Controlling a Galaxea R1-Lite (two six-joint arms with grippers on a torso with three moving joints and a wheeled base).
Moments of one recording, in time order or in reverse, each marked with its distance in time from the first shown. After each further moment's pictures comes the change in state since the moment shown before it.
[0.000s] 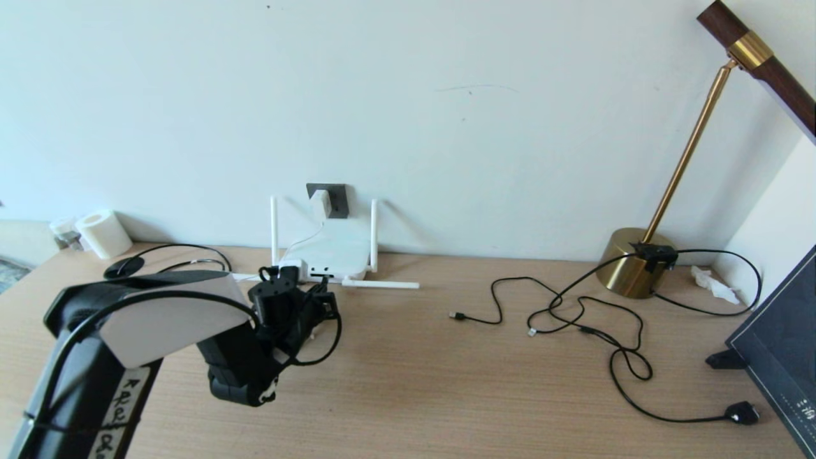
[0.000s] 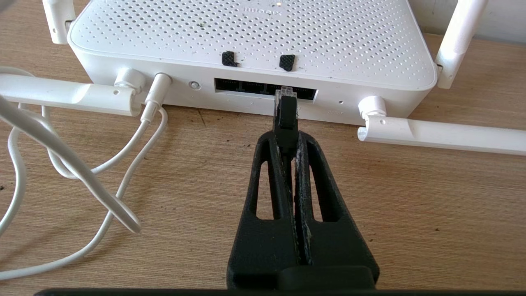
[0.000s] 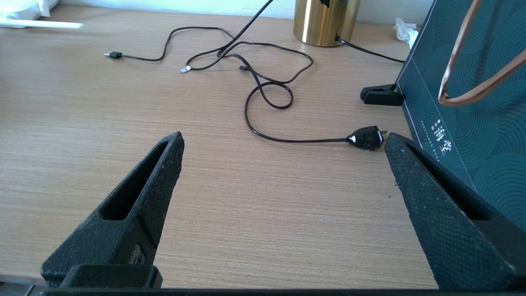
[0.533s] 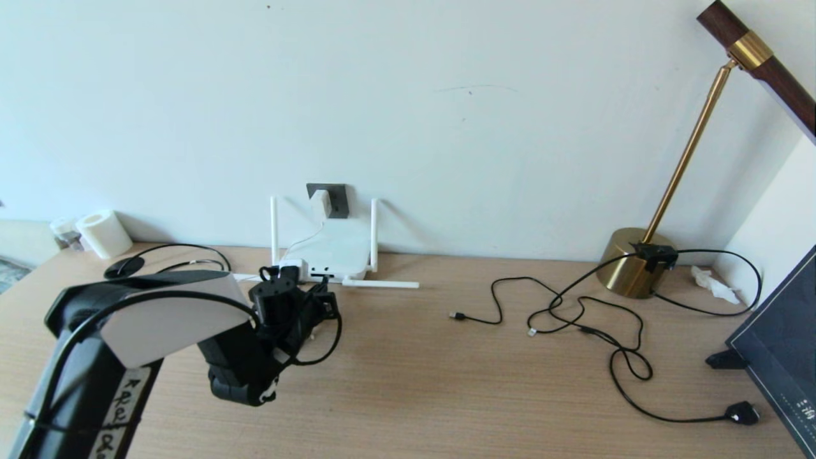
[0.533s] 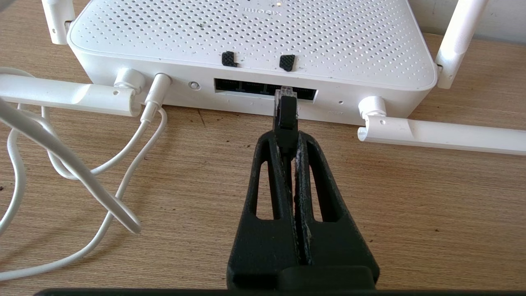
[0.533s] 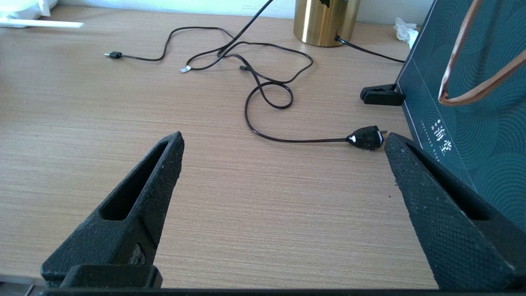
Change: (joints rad) left arm 0.000 0.002 -0.005 0.001 0.000 0.000; right arm 0.000 0.000 0.000 0.000 0.000 0.000
